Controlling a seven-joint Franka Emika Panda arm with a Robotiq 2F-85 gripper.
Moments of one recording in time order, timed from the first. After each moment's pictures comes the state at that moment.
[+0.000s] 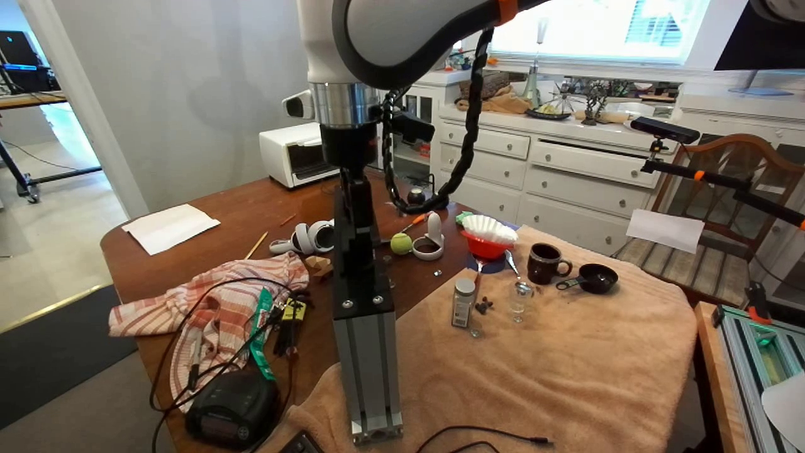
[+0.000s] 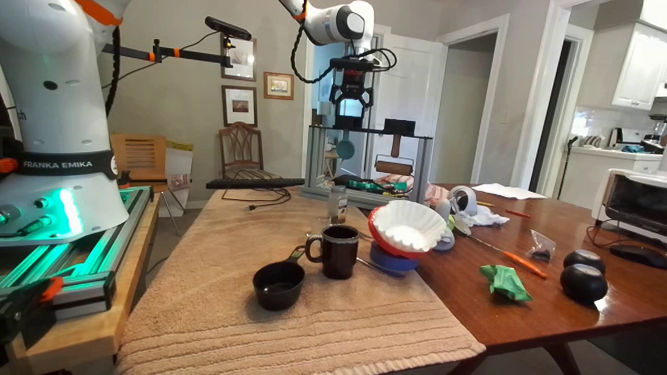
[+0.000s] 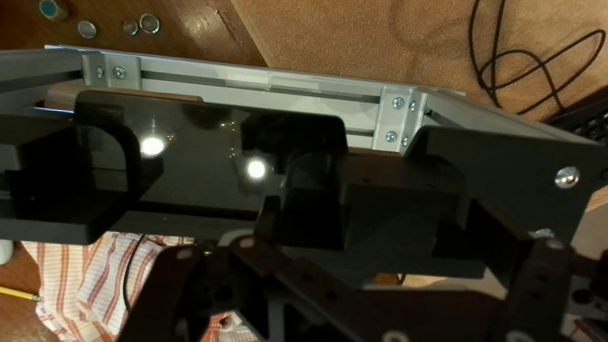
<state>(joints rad) 0.15 0.54 0.17 -1.40 -0.08 1.92 -0.52</state>
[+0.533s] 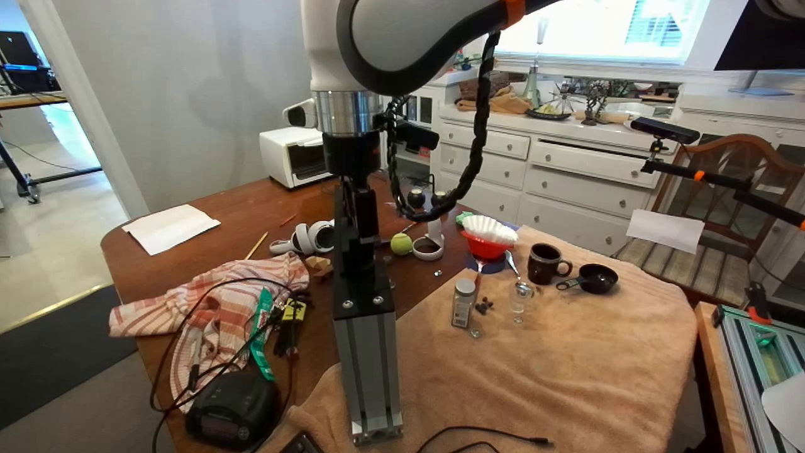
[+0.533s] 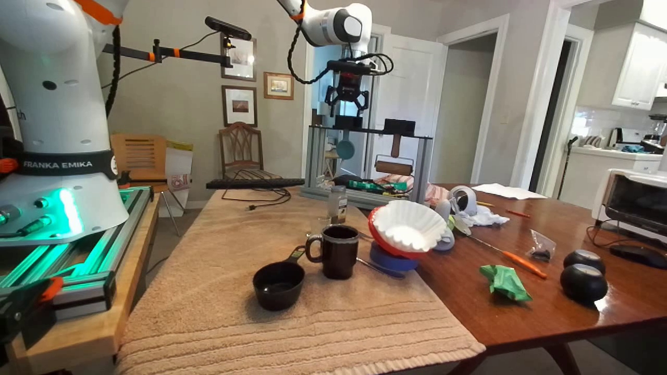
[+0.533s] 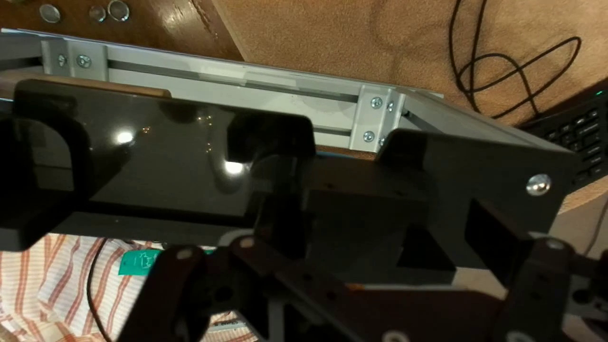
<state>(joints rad) 0.13 0.52 0.20 -1.45 -0.05 1.94 -0.55</state>
